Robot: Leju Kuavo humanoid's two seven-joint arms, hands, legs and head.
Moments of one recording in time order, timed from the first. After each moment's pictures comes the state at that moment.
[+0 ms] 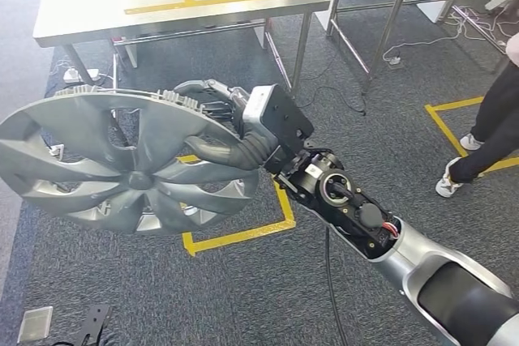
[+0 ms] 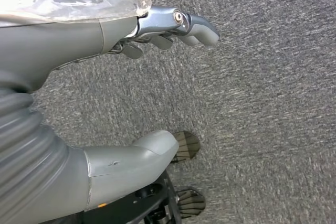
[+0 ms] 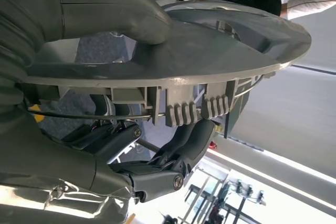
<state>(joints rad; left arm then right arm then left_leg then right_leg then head) -0.31 0.14 -0.70 -0.25 0.52 0.15 -0.21 -0.65 -0.18 0.74 -1.73 -0.24 -0.04 -0.03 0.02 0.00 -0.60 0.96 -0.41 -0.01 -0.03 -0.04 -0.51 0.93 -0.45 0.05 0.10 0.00</state>
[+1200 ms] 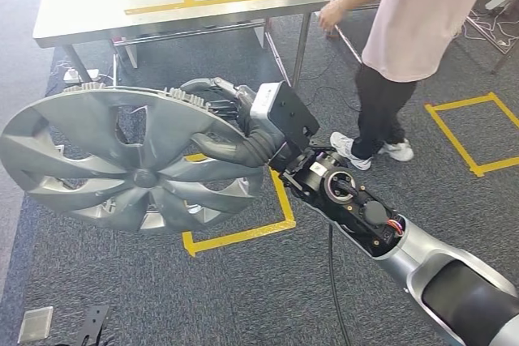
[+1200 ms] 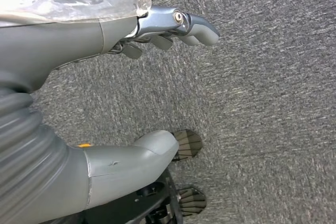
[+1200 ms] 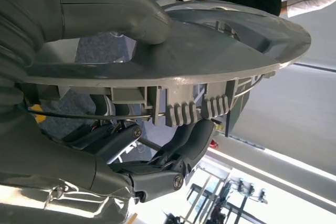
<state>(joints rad) -0.31 0.14 -0.70 -0.25 0.53 0.15 -0.20 -0.65 -0.21 0.74 -1.73 -0.27 -0.05 -0.04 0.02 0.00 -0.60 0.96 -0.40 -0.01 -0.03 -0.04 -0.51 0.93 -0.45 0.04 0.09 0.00</state>
